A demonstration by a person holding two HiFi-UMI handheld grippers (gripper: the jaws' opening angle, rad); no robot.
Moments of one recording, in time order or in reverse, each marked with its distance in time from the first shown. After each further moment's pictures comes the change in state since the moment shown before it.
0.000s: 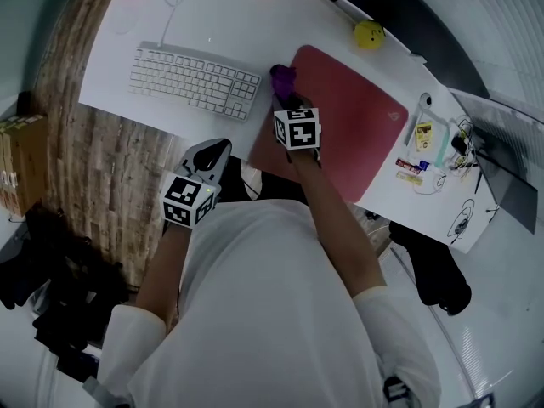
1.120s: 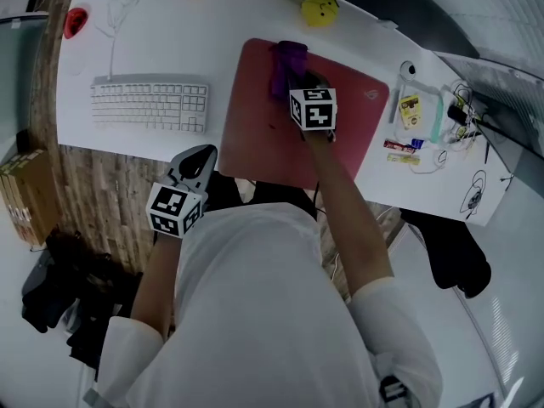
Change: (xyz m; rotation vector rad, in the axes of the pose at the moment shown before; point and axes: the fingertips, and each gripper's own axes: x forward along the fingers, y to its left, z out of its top) left arm 0.066 -0.044 0.012 0.075 0.127 -0.056; right arm -0.026 -0.171 0.003 0.095 -0.121 -0.133
